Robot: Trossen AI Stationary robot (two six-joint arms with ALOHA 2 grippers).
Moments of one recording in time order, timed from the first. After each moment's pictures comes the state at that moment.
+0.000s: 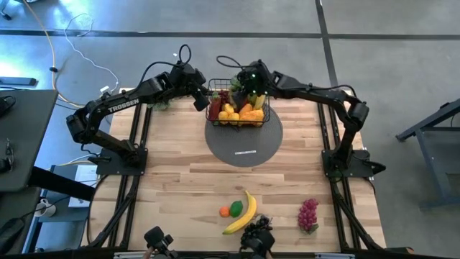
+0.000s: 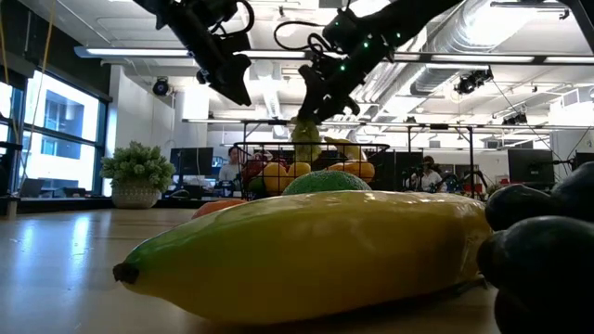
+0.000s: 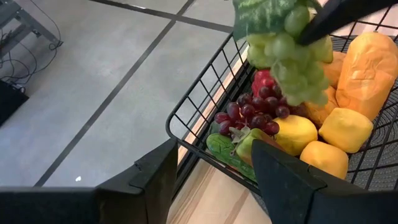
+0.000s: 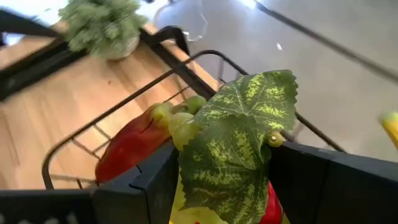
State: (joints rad) left arm 0.73 1.41 1.19 -0.45 -0.19 0.24; right arm -0.53 1.81 1.49 -0.31 0.02 0.15
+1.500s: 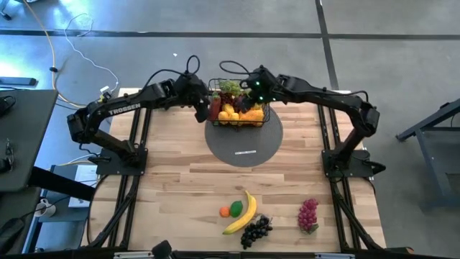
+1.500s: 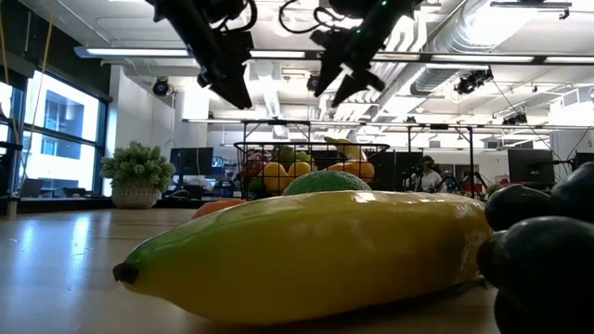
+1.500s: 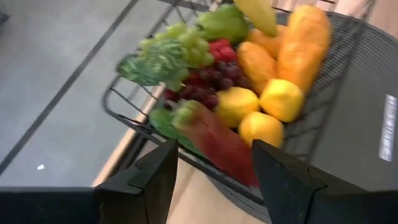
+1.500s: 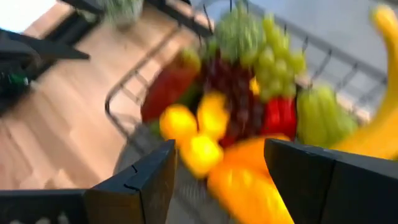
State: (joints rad) left arm 0.61 1.41 1.19 -0.57 -0.15 0.13; right arm -0.41 1.68 1.54 -0.66 0.09 0.41
